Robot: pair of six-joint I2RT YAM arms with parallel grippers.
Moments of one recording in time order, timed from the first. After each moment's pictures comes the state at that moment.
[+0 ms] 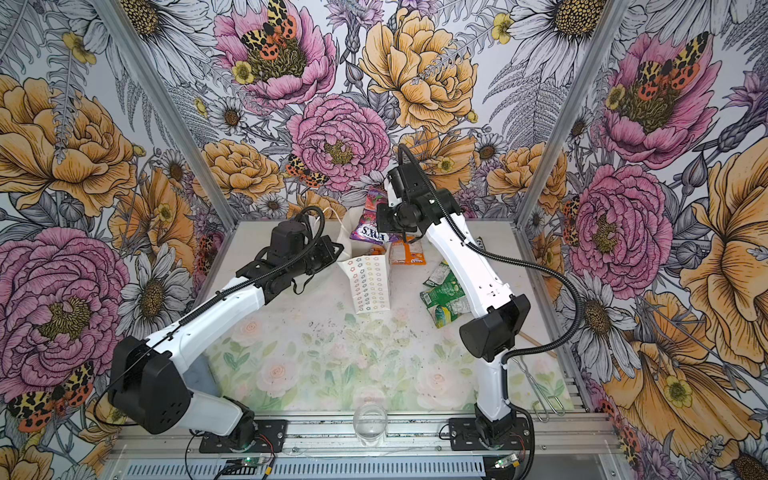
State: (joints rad) left arm -0.47 1.46 1.21 -0.22 0.15 -0.85; right arm 0.49 1.99 2.36 -1.18 -0.14 0.39
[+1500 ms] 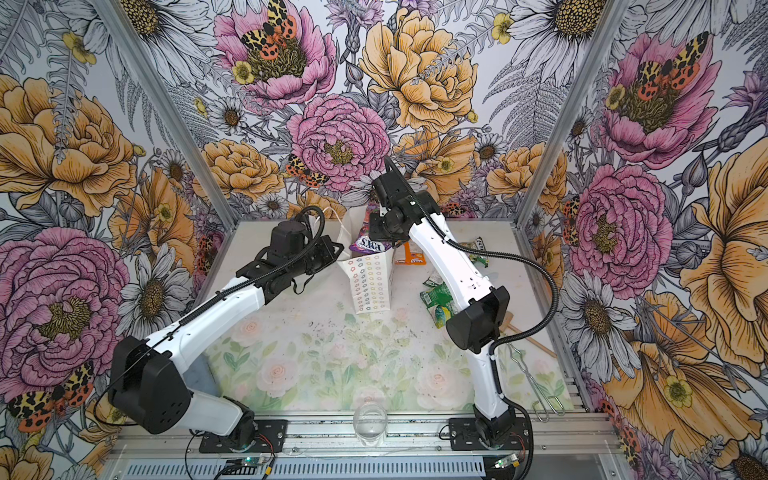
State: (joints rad) left arm -0.47 1.46 1.21 -0.21 0.15 -0.85; right arm 0.54 2.11 2.45 -1.29 -0.04 0.44
